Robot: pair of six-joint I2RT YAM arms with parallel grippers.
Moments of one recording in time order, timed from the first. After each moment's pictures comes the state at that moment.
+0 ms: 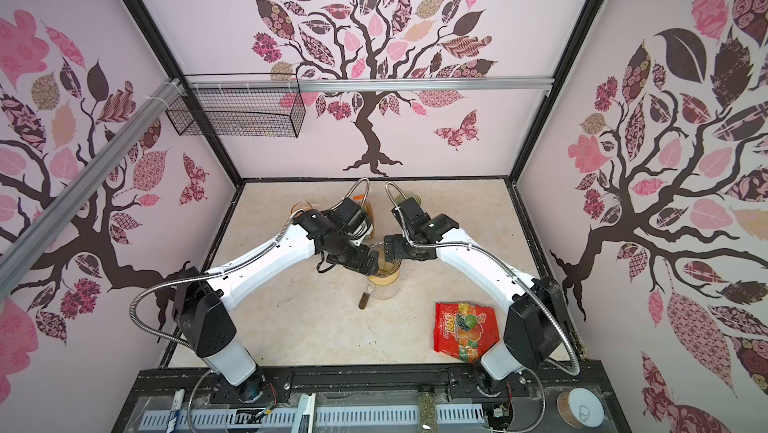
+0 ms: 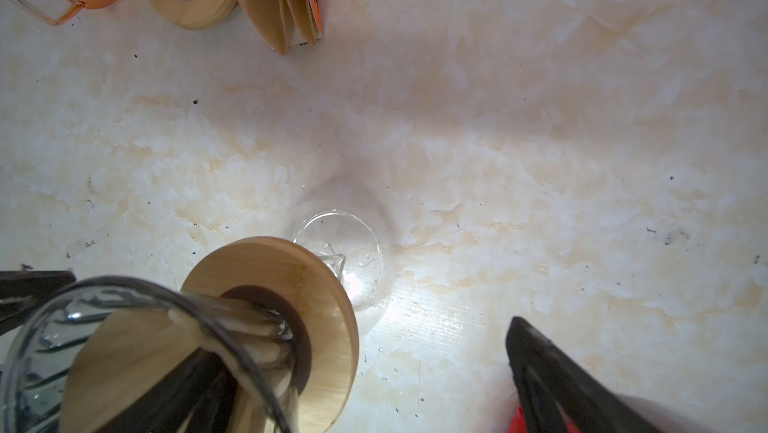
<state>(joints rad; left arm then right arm) -0.74 1.70 1.54 -1.07 0.13 -0.32 0.60 1.53 1.31 -0.86 0.03 0.50</state>
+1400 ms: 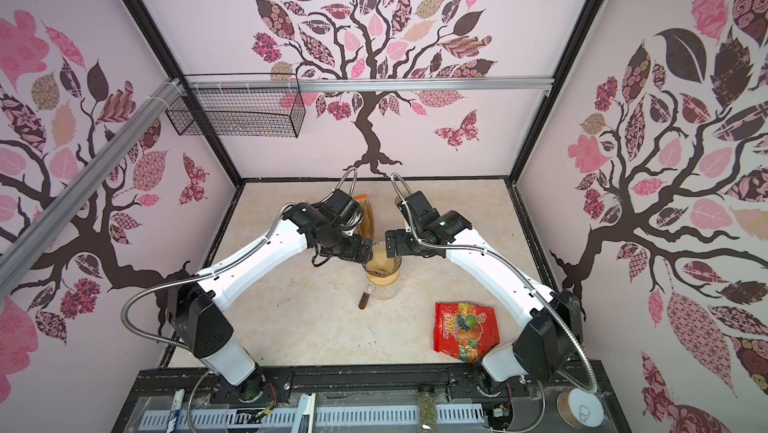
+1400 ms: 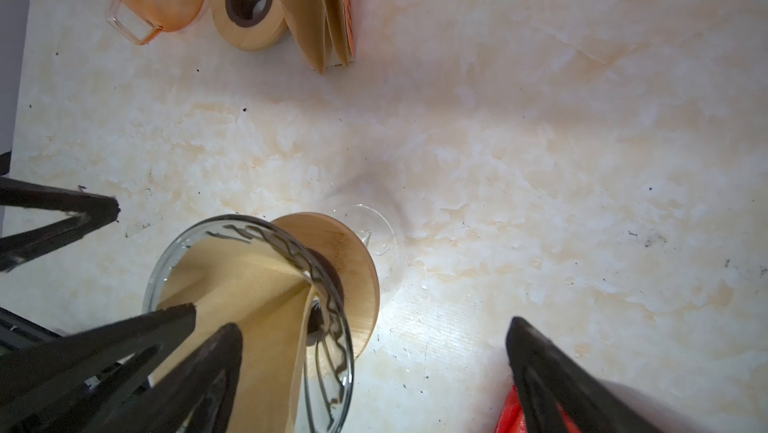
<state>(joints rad) -0.69 1.70 1.59 -1.08 0.07 -0.39 0.60 1.46 1.36 -0.92 0.00 0.47</state>
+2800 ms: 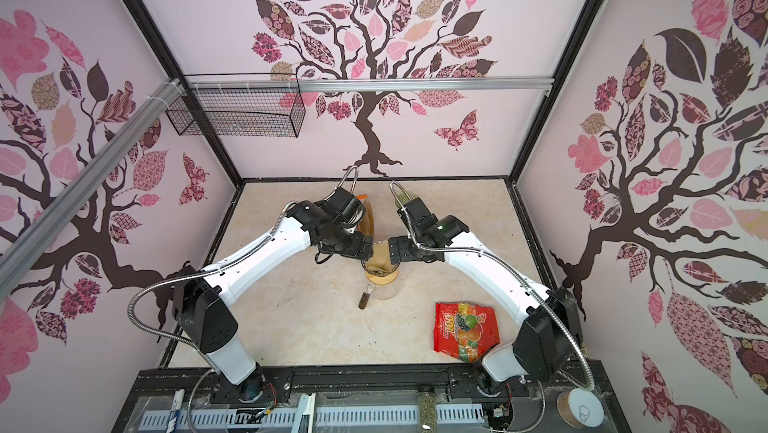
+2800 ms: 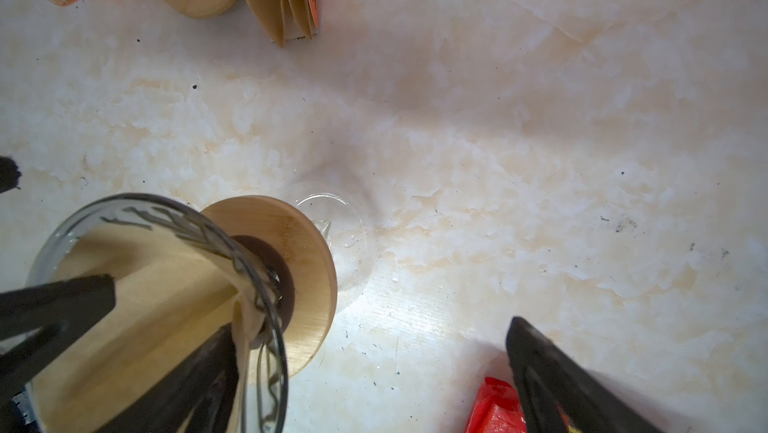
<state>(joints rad) -0.69 1.71 1.62 -1.07 0.06 -0.38 0.60 1.46 1.30 -0.91 0.04 0.44</state>
